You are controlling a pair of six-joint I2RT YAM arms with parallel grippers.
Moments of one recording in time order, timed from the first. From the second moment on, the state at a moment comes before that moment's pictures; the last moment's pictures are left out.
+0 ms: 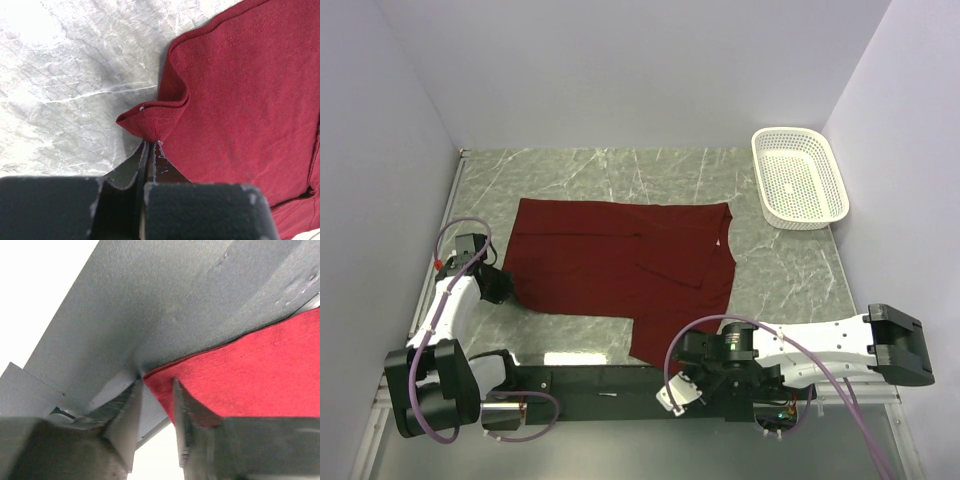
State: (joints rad) left arm 0.20 1.11 0.60 -0.63 -0.05 -0.96; right arm 1.41 1.07 0.49 -0.73 -0.25 -0.86
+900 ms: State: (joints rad) left arm 0.21 1.14 0.60 -0.59 0.01 -0.96; right arm 0.74 0.87 0.69 -0.61 -0.38 -0.69
